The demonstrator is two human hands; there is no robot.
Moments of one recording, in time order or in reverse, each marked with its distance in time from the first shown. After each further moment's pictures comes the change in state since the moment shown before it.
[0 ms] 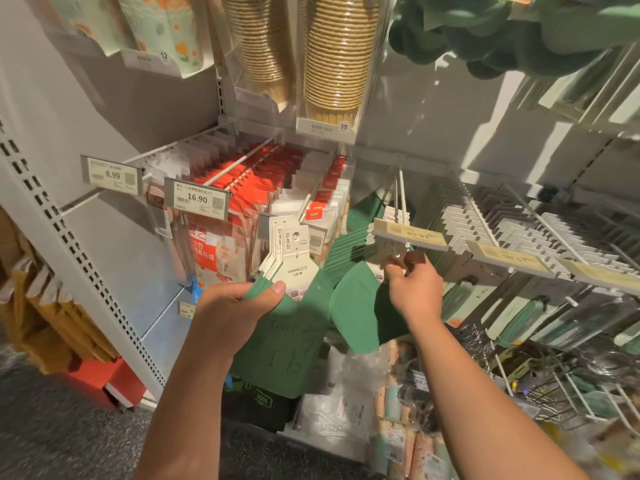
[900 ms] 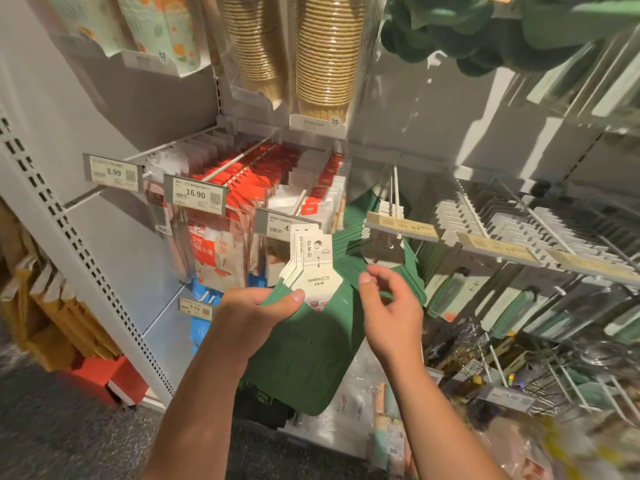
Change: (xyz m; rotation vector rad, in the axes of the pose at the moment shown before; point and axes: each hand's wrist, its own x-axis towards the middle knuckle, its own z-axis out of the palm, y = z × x) left_hand -0.010 -0.012 0.018 0.110 -0.077 0.029; right_hand -0.093 -0.010 -0.003 0.463 -0.028 -0.135
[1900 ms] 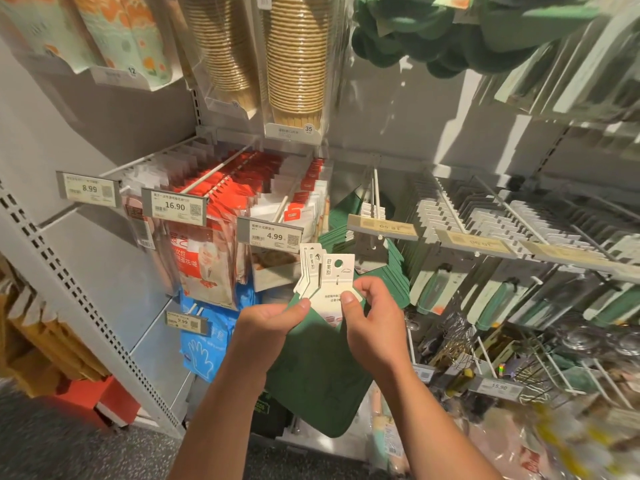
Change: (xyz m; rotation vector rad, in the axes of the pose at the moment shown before) left_hand -0.008 0.004 0.034 -0.248 -0.127 -0.158; right_hand -0.012 -0.007 -0.009 -0.172 -0.137 -0.023
